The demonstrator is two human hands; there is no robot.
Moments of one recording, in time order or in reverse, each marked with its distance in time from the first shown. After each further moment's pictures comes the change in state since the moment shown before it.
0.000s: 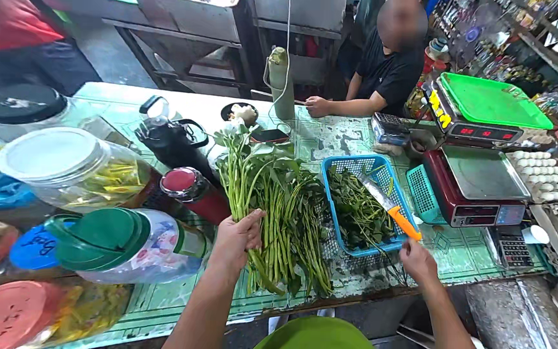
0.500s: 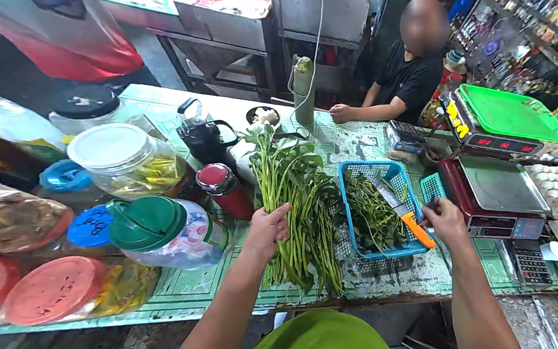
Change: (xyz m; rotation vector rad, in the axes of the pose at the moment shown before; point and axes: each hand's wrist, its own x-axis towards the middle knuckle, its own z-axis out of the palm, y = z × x) left_hand -0.003 0.006 0.010 -0.058 -0.050 -0.003; right_hand 0.029 -0.068 -0.107 0.471 0.142 -0.214
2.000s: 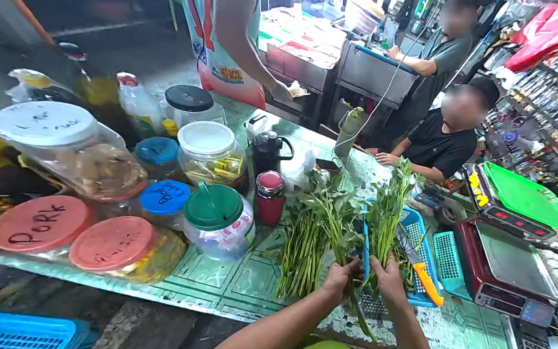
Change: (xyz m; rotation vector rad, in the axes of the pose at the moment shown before) left_hand -0.015 -0.105 0.067 -0.321 -0.126 -0.263; right_hand -0.074 -0.074 0.148 0.539 -0.202 -0.101
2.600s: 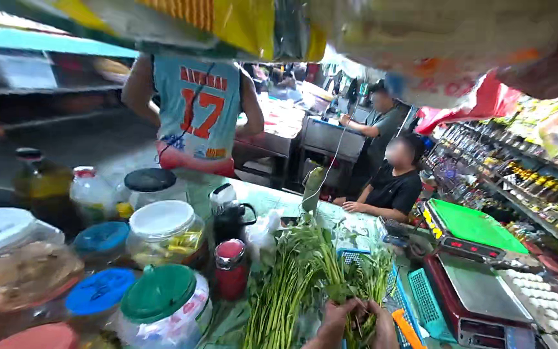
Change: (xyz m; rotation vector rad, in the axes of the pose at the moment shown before) left_hand 0.001 0.021 0.077 0.151 -0.166 0.260; right_hand 0.026 0.010 -0.034 0.729 0.273 0.173
